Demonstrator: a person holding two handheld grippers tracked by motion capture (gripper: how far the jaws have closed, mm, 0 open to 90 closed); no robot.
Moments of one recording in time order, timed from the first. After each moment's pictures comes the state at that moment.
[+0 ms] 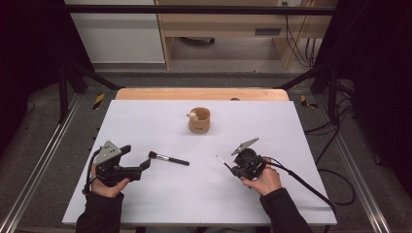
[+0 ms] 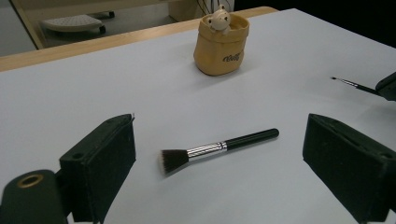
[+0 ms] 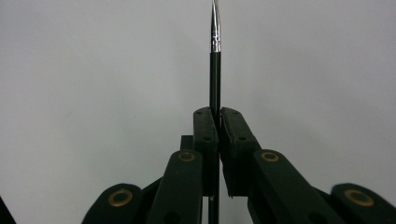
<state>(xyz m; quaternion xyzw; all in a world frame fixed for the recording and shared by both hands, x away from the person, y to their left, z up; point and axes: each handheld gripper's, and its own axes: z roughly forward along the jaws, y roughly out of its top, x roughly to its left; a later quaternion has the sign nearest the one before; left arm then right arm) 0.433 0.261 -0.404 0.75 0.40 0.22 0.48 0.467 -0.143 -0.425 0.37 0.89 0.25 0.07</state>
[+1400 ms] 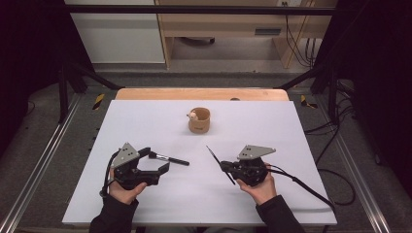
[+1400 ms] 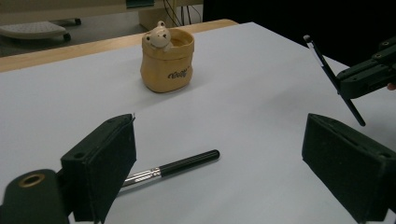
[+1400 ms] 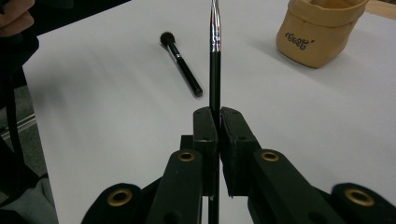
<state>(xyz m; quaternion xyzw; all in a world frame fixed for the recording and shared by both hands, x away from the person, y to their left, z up) 0.424 0.212 -0.398 0.75 0.37 0.18 0.52 0.437 -0.144 -0.411 0.31 0.82 0.47 0.11</state>
